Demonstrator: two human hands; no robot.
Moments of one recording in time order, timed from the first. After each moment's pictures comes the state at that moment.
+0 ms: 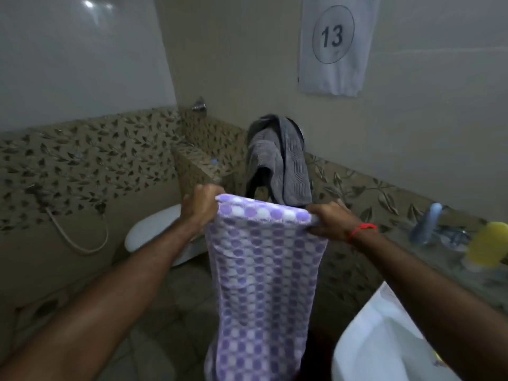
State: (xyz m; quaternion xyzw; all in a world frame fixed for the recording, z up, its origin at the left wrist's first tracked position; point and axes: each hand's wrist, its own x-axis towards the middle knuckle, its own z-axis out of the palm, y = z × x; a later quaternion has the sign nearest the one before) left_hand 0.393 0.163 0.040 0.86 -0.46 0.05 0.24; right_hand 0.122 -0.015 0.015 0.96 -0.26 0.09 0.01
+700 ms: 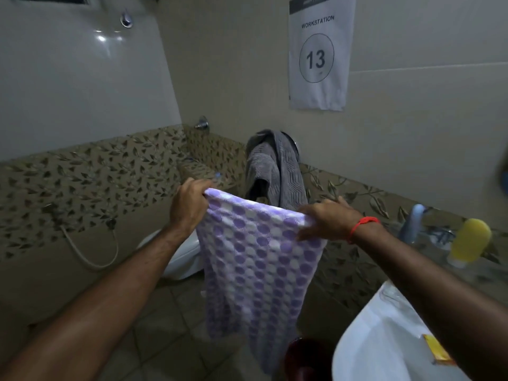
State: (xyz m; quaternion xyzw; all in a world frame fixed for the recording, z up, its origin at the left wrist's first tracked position) left_hand 0.386 0.188 0.077 0.78 -0.50 0.20 0.31; right_hand 0.098 0.037 0.079 0.96 -0.27 0.04 0.05
